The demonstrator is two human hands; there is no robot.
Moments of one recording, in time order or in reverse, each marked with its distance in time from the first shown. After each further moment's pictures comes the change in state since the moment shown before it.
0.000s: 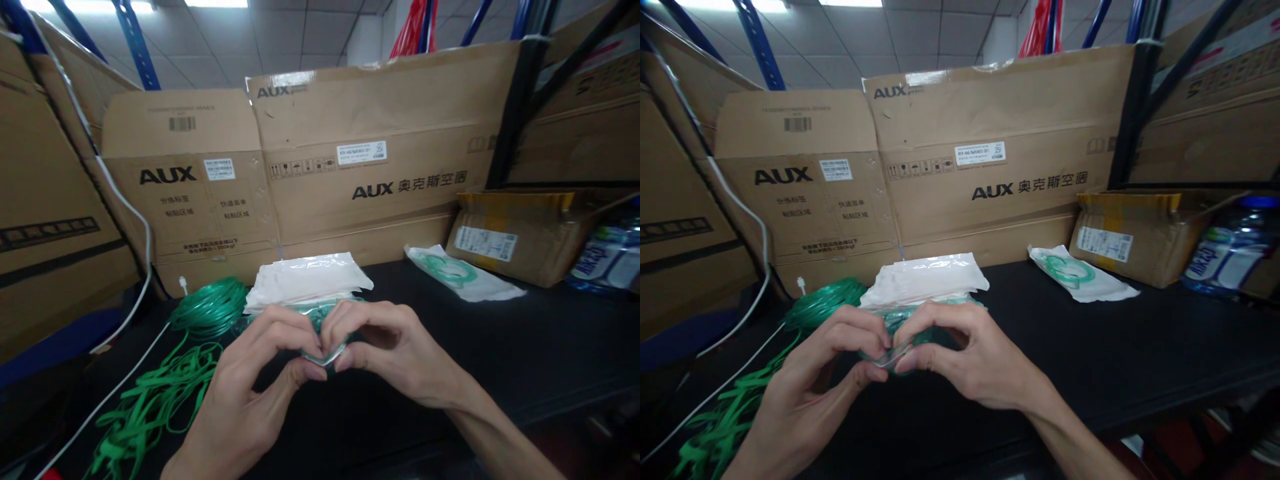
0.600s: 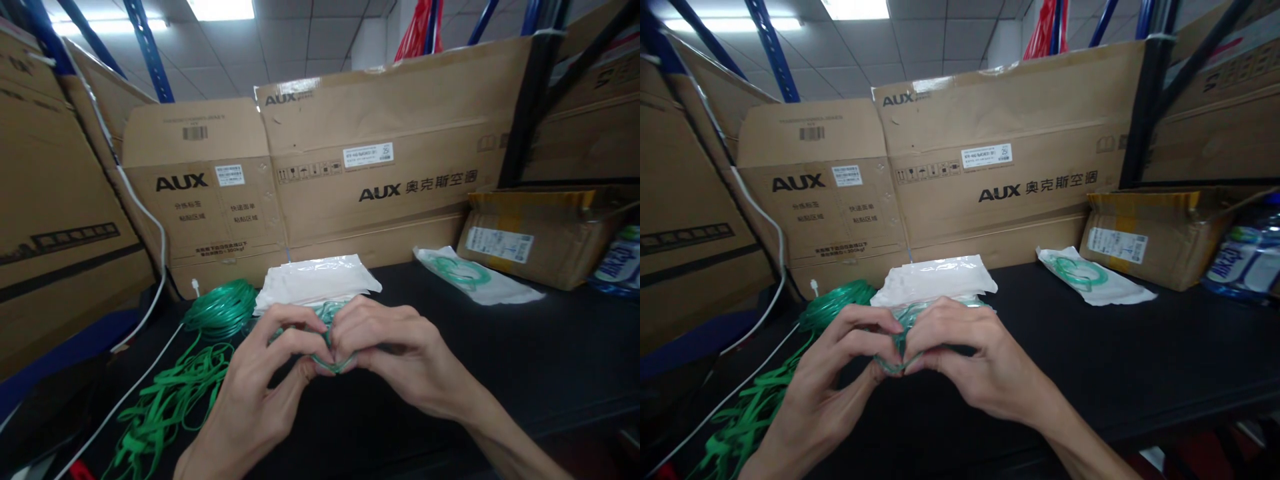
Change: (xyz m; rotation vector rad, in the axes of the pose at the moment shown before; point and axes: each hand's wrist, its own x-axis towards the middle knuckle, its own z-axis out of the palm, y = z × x) left_hand 0.000 -0.002 -0.002 0.190 0.027 0.047; right_hand 0.003 0.003 0.003 -0.268 -0.012 -0.323
